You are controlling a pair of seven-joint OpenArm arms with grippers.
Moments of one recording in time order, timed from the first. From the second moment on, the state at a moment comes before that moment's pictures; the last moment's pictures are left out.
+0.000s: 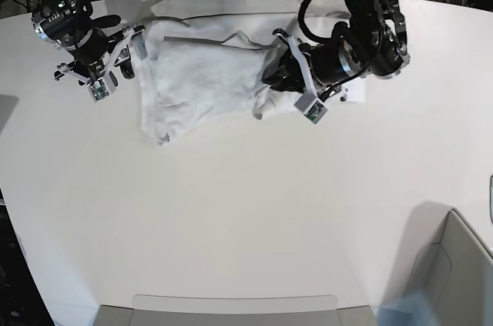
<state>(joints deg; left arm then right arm) 10.2 -1.5 -6.7 113.1 -41.6 -36.3 78.6 -19.3 6.7 24.0 119.3 17.8 42.1 -63.0</state>
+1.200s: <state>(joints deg) 10.5 -5.4 -15.1 112.4 -41.1 -36.3 78.7 -19.3 6.5 24.0 119.2 17.8 42.1 -63.4</state>
